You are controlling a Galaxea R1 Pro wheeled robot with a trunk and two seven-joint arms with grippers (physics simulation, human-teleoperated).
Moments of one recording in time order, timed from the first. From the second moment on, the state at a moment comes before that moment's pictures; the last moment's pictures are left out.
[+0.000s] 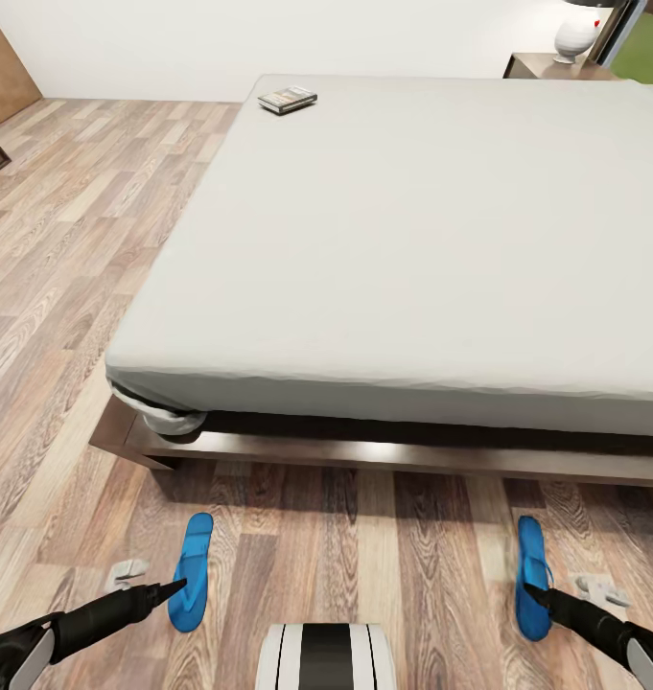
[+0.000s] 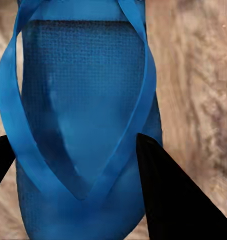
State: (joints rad) left arm -0.45 0.36 0.13 -0.45 0.27 0.22 -0.95; right arm -0.41 -0.40 -0.19 -0.48 -0.35 0.21 0.42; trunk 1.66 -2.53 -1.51
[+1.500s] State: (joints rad) left arm -0.45 0.34 0.14 -0.53 0.42 0.22 -0.95; right arm -0.41 -0.39 -0.18 -0.55 -0.14 0.21 -0.04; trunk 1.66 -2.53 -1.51
